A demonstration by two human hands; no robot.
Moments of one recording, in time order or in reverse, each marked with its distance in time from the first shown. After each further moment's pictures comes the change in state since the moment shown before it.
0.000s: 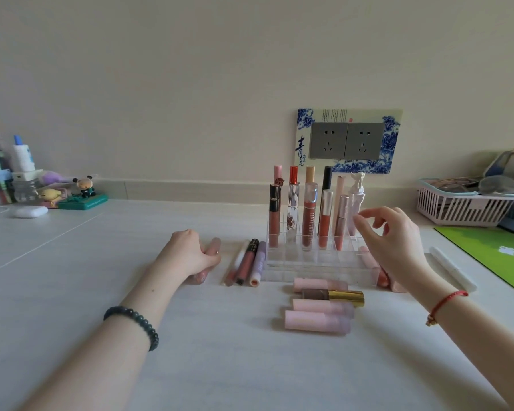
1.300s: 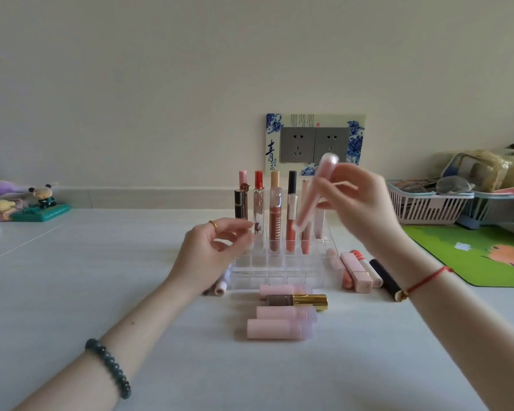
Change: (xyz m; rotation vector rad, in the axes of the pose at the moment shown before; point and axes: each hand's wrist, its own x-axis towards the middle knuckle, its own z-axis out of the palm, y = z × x) left_hand -0.038 0.074 0.019 -0.898 0.036 0.412; right_hand 0.014 -0.060 -0.042 0.541 -0.144 -0.054
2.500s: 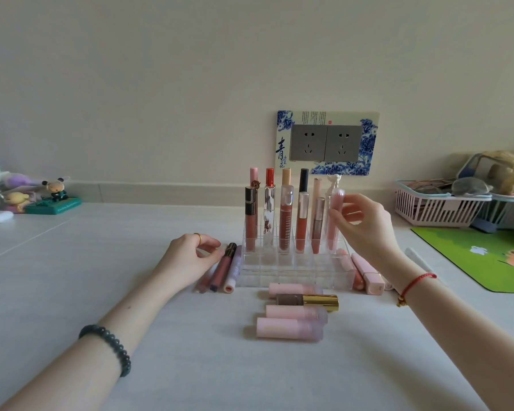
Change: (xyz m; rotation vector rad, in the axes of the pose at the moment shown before) left_hand 0.015 -0.044 -0.037 0.569 0.017 -0.168; right_hand 0.007 0.072 0.002 -0.381 0.092 0.036
